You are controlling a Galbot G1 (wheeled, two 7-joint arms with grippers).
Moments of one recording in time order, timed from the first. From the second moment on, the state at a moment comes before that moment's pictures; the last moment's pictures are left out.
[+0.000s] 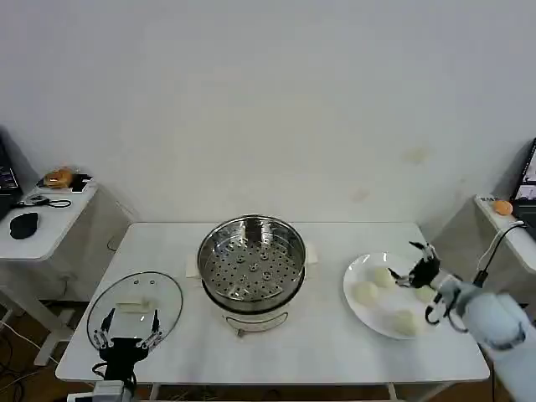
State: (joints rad) left arm 1.73 -1.30 -0.62 -2.16 0.03 0.16 -0.21; right arm -0.95 0.62 0.32 1.64 -0.09 -0.23 -0.49
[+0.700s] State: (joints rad) left arm 1.72 -1.29 -0.68 -2.18 0.05 0.16 -0.18; right arm -0.25 0.60 -0.43 1.26 -0.26 -0.08 -0.94
